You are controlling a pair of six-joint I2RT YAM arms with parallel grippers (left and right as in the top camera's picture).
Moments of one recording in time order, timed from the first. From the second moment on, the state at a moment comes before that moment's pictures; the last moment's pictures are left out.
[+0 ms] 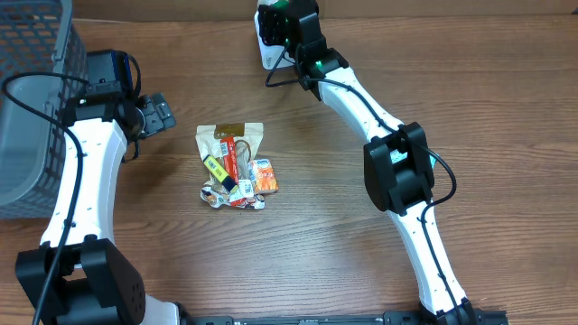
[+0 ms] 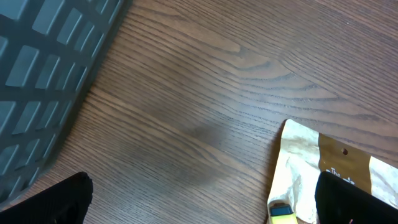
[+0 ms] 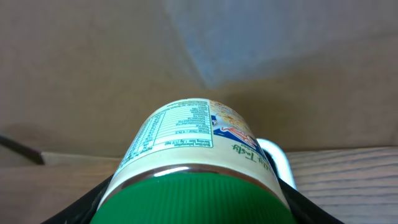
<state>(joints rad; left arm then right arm) 0.13 1.67 1.40 -0.87 -0.14 -0.33 0.45 2.62 2.30 -0.02 0.10 0.51</state>
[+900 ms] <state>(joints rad) 0.13 1.67 1.40 -0.87 -0.14 -0.33 0.44 2.63 2.30 0.04 0.13 0.36</state>
